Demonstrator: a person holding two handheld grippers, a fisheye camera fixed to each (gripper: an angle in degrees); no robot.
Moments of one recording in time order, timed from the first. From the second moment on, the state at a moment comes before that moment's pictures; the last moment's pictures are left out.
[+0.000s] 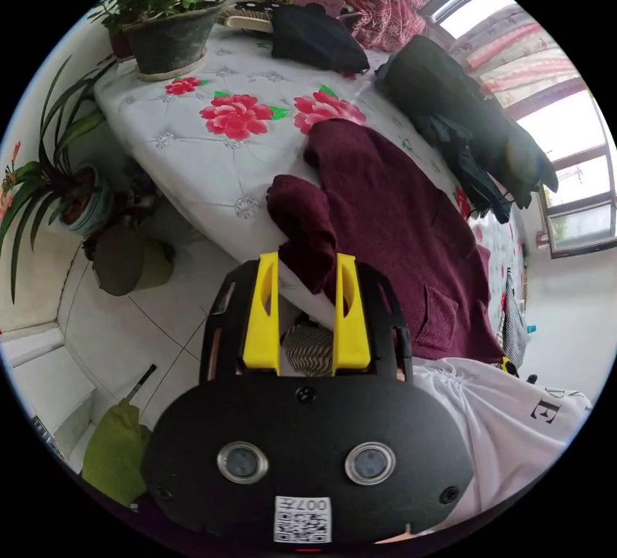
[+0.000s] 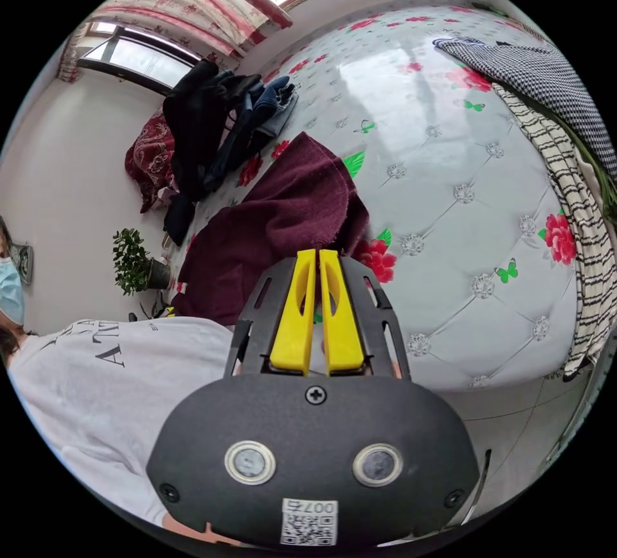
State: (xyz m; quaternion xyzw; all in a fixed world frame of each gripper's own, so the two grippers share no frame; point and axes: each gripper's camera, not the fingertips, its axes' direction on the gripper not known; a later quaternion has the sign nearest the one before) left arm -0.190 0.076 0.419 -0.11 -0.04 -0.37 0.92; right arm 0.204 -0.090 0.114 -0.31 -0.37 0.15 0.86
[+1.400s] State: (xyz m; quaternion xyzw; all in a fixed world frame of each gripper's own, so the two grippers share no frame) left arm -0.184 -0.177 0.269 0.12 0.21 -0.03 0.97; right arm 0.407 -0.290 0.000 0.10 -0.55 0.15 0.82
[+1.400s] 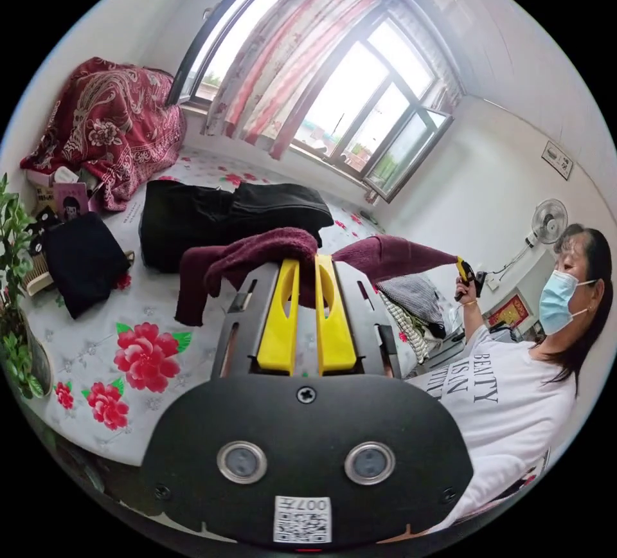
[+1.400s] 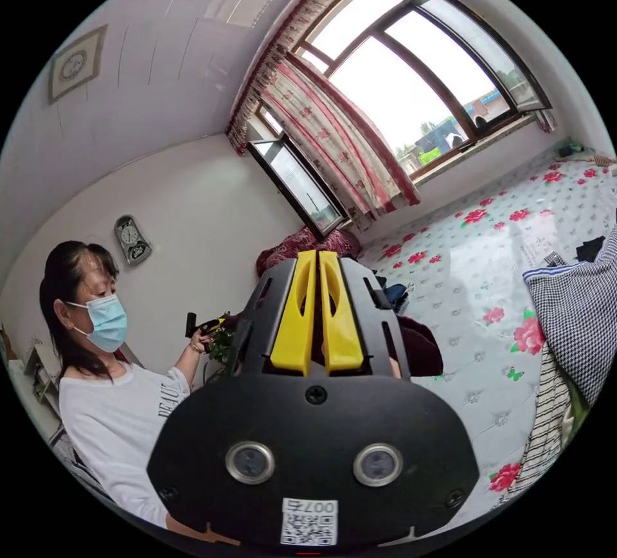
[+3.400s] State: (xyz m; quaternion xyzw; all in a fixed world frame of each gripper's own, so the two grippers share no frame) left arm -0.186 -0.033 0.511 -0.10 -0.24 -0.33 0.91; right arm 0.088 -0.123 0.096 -0.30 -0.42 0.16 0.84
